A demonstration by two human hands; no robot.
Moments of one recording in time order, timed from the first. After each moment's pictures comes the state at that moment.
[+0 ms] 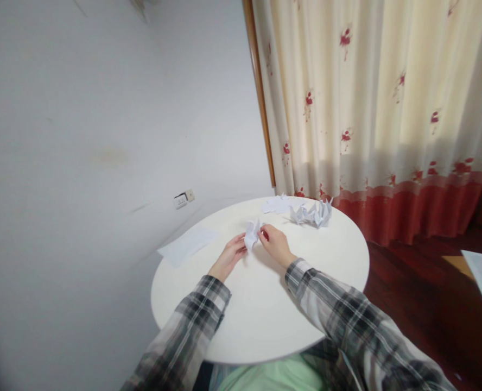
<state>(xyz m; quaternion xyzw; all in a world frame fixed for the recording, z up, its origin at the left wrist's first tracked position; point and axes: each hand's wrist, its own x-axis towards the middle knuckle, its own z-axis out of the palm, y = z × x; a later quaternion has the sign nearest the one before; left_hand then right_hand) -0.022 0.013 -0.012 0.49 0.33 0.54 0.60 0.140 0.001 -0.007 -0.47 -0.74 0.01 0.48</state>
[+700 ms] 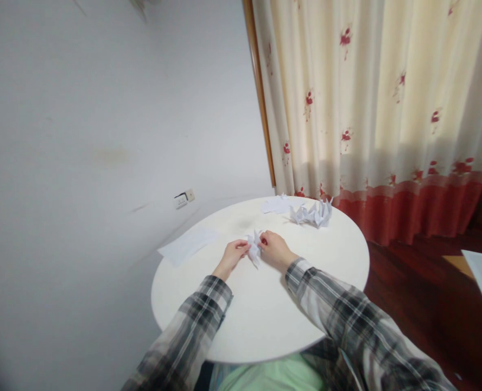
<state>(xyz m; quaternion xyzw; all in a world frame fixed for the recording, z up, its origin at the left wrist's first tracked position) -0.030 0.037 -0.040 0.60 0.47 0.50 0.40 0.140 0.016 -0.020 -0.48 -0.80 0.05 0.34</state>
